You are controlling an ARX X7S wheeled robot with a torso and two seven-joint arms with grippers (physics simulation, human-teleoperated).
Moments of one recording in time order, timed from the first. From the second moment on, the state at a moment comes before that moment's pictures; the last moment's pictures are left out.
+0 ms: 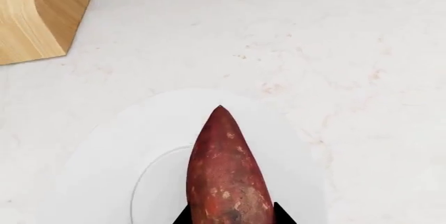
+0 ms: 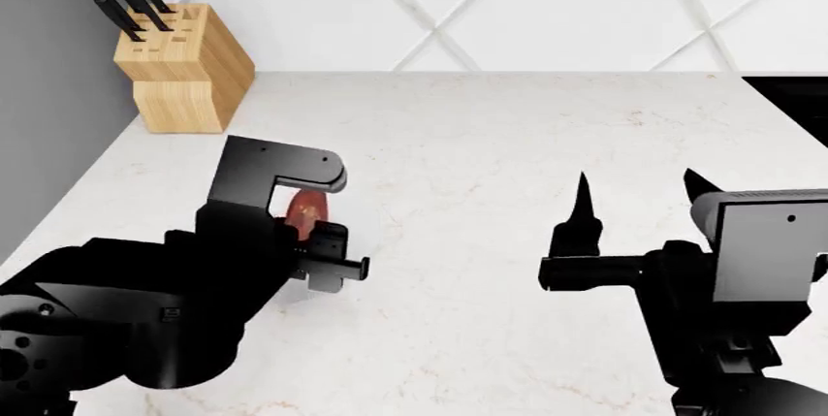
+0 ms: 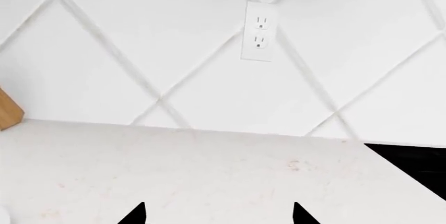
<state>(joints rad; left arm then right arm) -0.93 -0.56 0.51 0.32 -1.75 -1.10 -1.22 0.52 0.82 -0.33 -0.88 1.18 0.71 1.06</state>
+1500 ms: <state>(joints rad) -0.92 -0.63 0.48 0.50 -1.81 -1.03 -1.30 0.59 0.85 -0.33 -0.94 1.26 0.73 1.14</state>
